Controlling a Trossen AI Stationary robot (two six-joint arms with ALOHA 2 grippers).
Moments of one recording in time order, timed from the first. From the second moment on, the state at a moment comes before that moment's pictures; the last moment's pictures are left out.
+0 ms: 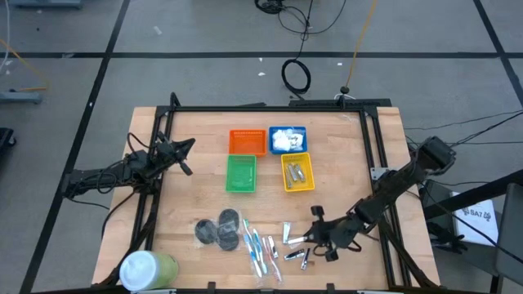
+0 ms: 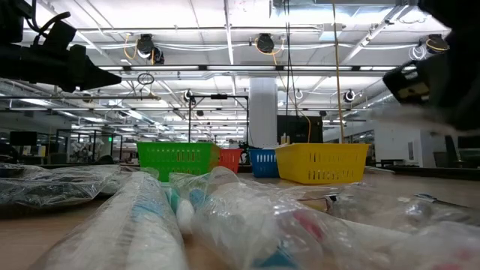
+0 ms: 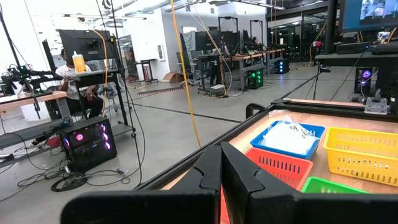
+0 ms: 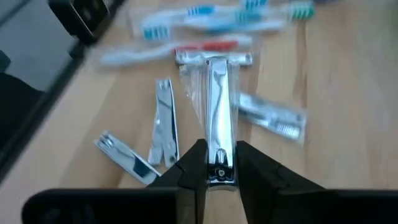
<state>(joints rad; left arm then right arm) 0.10 0.01 0.02 0.08 -0.56 0.15 0.69 1.51 0.62 0.19 0.31 0.34</state>
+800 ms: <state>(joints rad) 0.10 0.01 0.02 0.08 -0.56 0.15 0.41 1.29 0.62 0.13 0.42 0.38</state>
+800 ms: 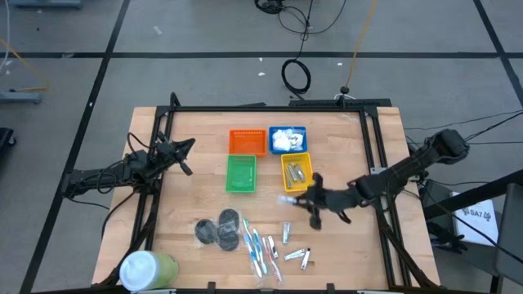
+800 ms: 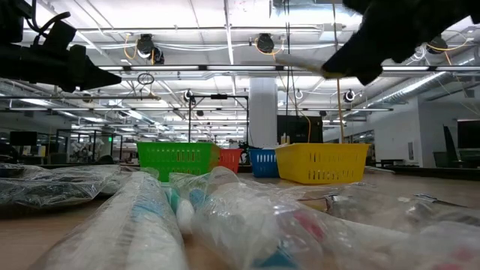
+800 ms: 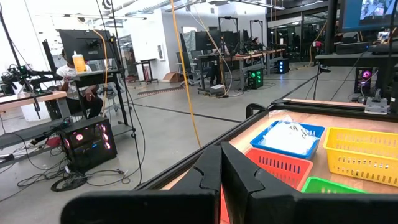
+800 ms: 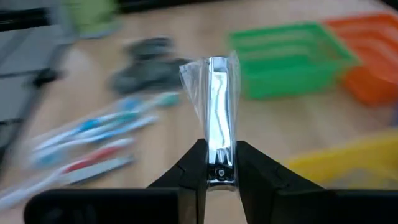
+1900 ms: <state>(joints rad) 0.10 0.01 0.02 0.08 -0.56 0.15 0.17 1.28 0.55 -0.10 0.52 0.60</state>
